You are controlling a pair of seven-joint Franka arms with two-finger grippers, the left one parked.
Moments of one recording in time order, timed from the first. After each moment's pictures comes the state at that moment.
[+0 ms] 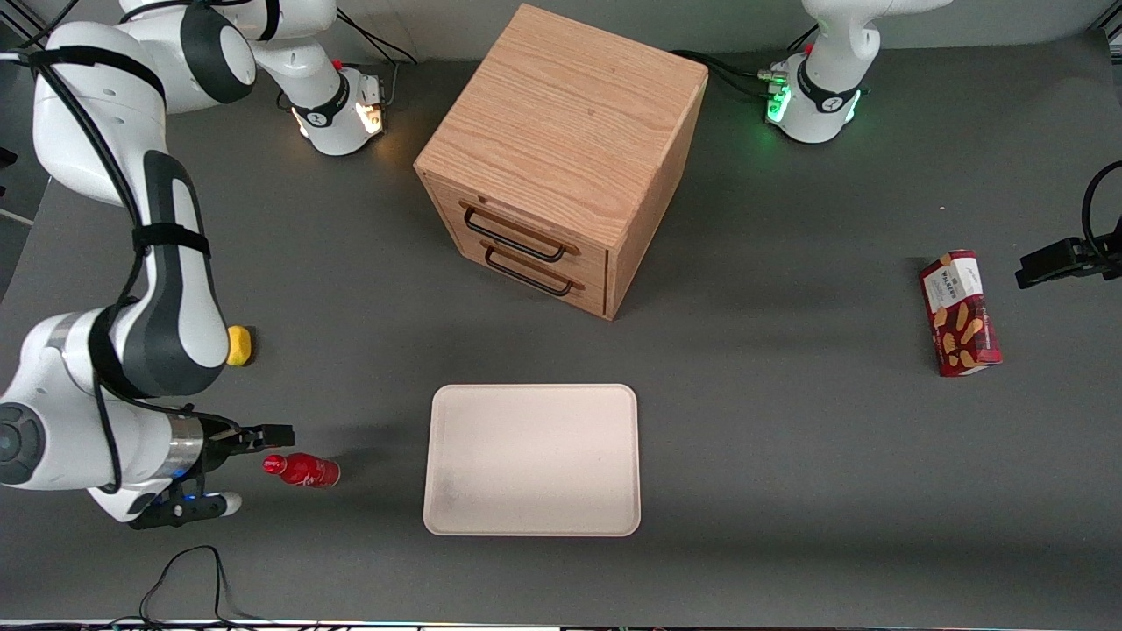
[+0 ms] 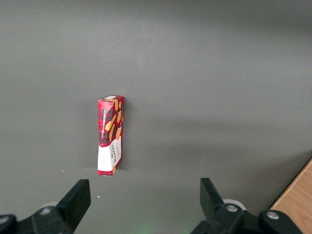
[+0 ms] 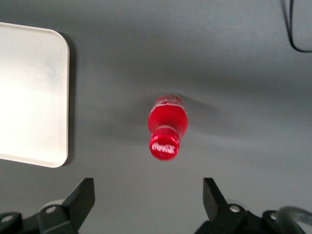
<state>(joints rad) 0.03 0.85 0.07 -0.92 0.01 1.66 -0.04</state>
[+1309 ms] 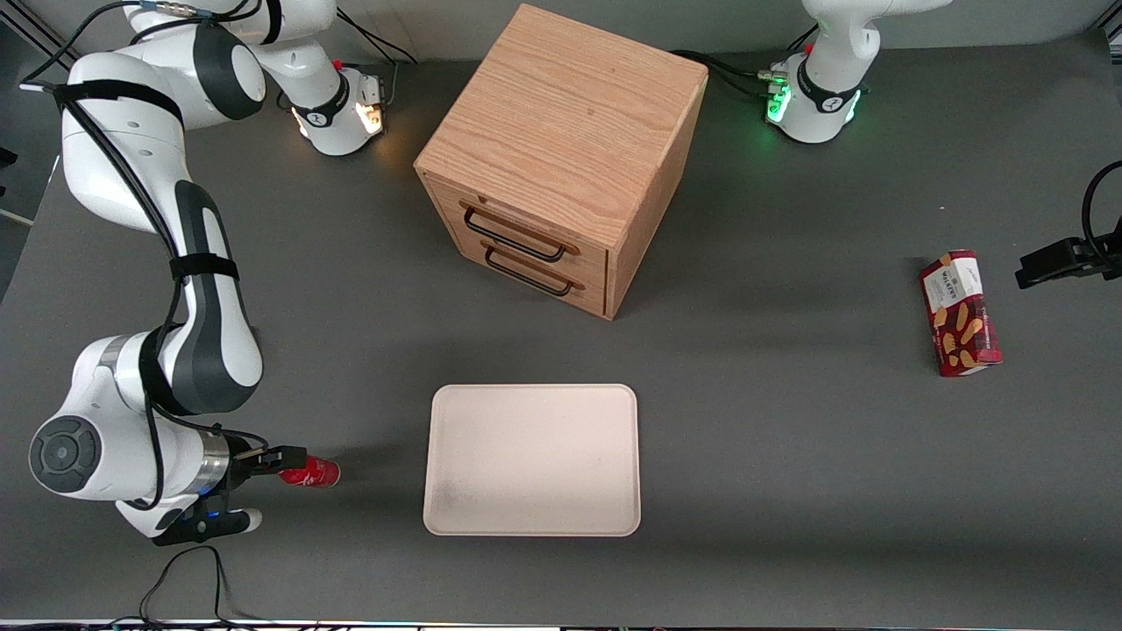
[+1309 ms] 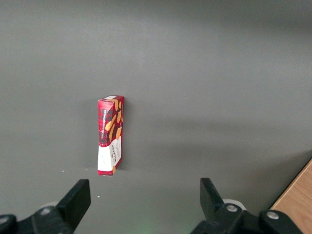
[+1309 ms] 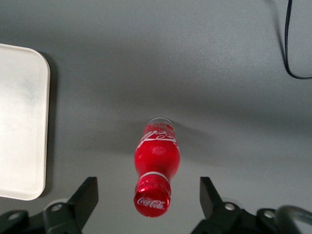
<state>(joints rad) 0.04 0.90 0.07 -0.92 -0.04 1.78 -0.05</state>
